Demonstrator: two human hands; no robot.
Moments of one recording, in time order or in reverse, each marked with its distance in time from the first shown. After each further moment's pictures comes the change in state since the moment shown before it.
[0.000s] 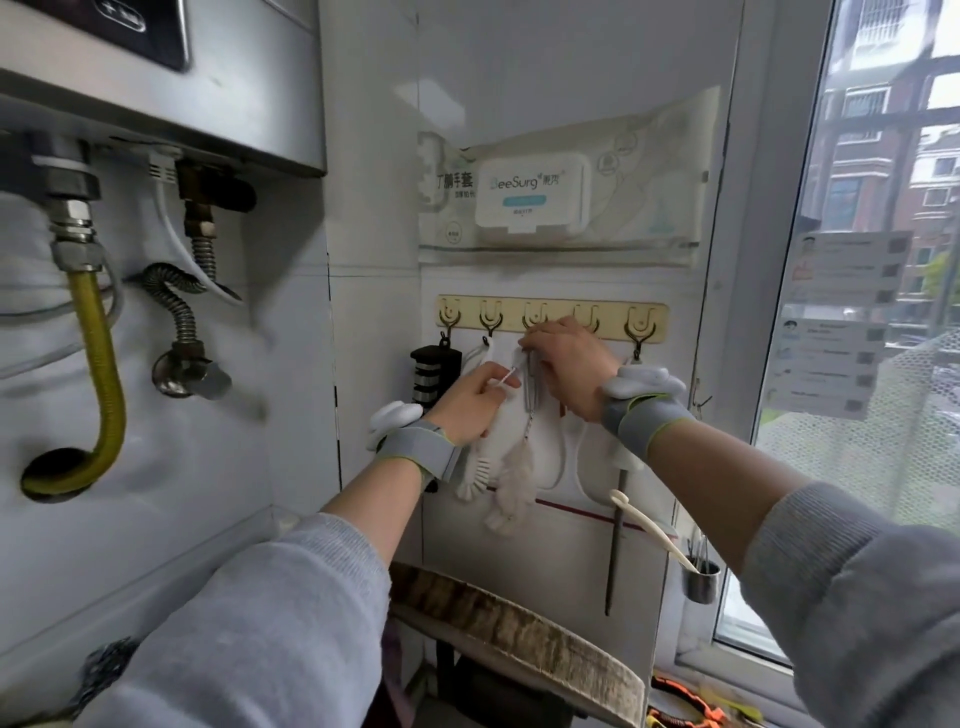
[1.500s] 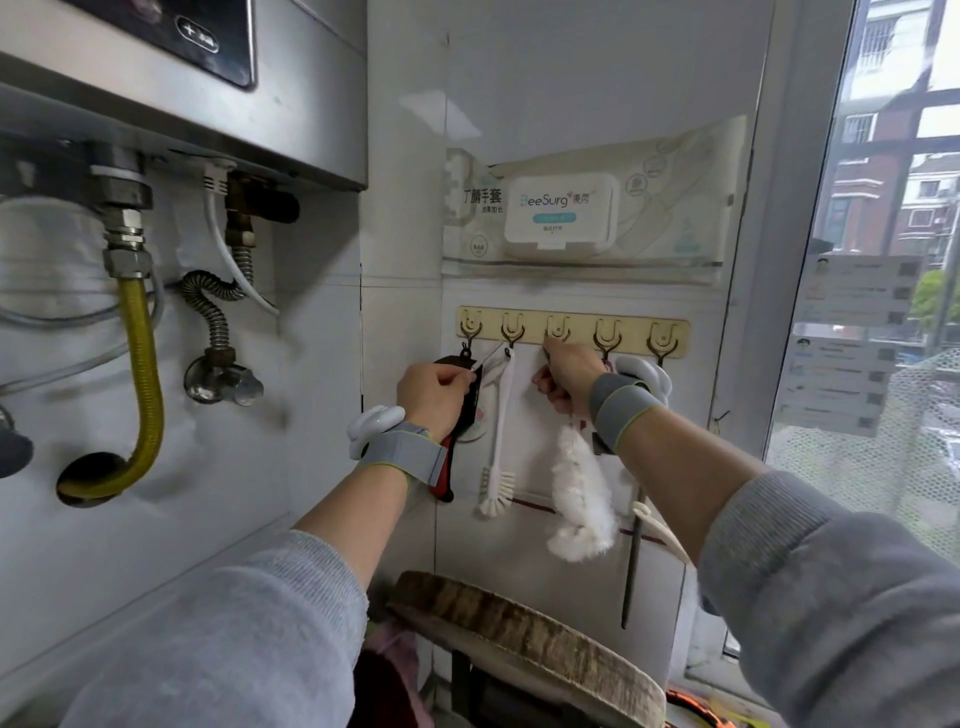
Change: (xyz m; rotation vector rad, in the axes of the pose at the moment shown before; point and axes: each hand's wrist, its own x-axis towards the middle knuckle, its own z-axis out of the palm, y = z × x) left_hand -0.009 -0.017 -0.045 -0.090 0.447 -0.043; right_hand 0.027 -0.047 -0.005 1.103 -0.079 1.024
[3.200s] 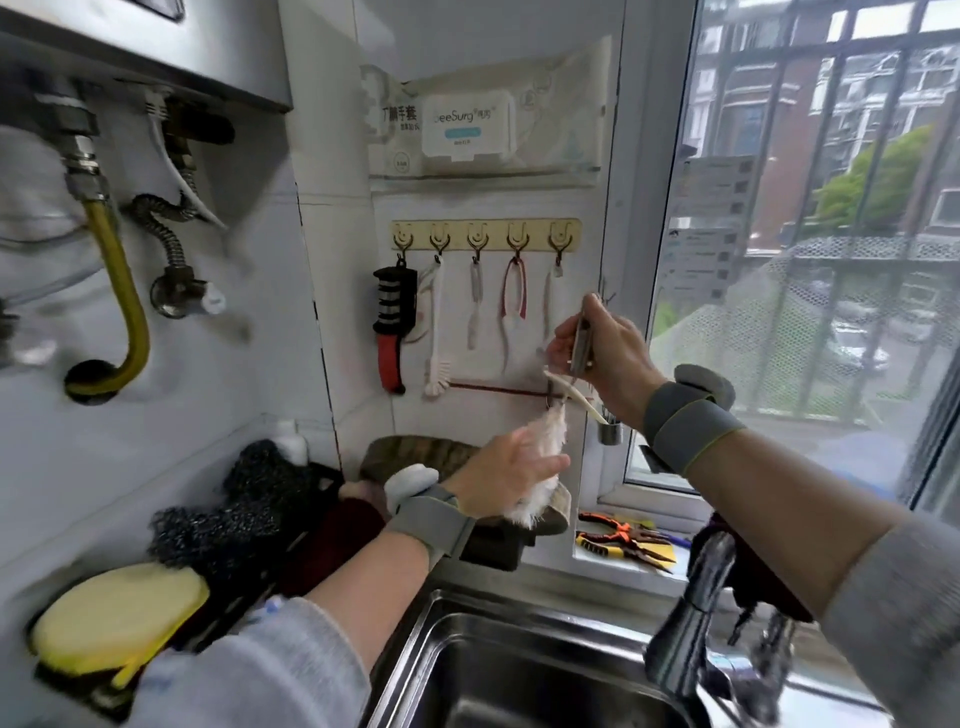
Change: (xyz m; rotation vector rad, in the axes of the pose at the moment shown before) left_hand -0.231 0.018 0.030 0.071 -0.837 -0.007; right_hand -0.157 0.086 -0.094 0.405 0.026 -0.232
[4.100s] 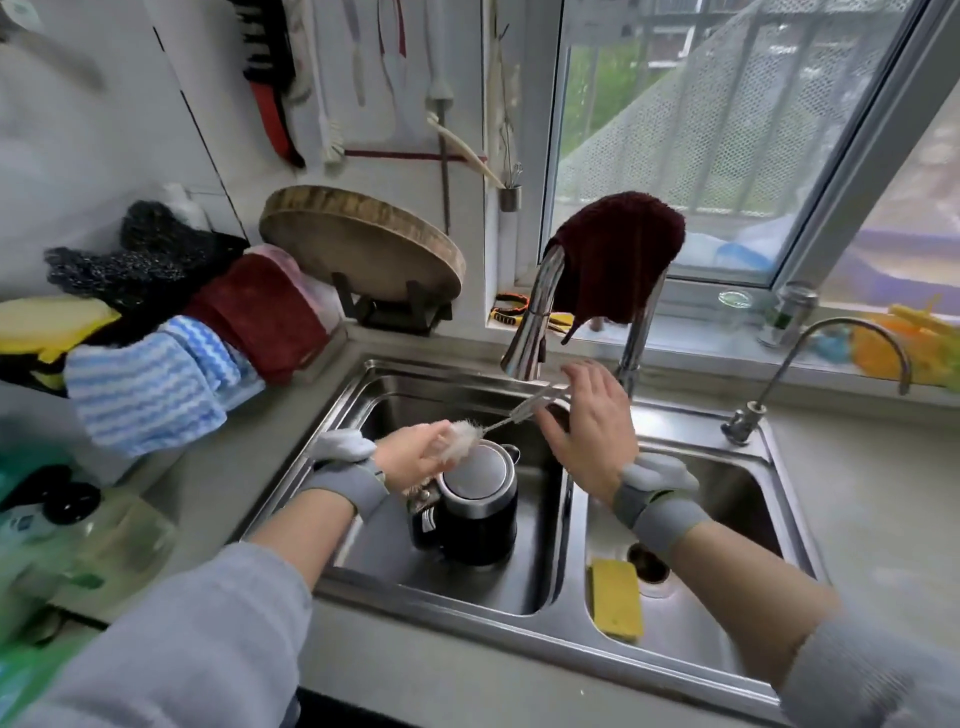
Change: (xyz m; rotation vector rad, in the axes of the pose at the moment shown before) left_hand -0.152 -0.095 0.181 0.496 -0.341 -0.231; right_hand -0.285 0.169 -0.189 -1.315 0.010 -0.216
